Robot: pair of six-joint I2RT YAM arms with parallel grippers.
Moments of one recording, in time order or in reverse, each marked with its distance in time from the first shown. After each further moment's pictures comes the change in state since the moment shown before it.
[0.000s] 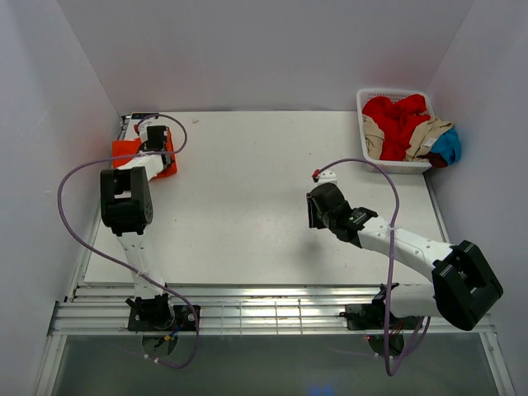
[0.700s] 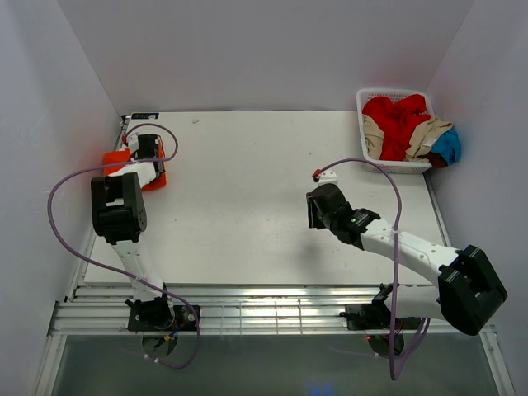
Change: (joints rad) left arm 0.051 -0.124 -0.170 -0.011 -0.084 -0.032; right arm 0.018 -0.041 0.000 -0.010 0.003 0.010
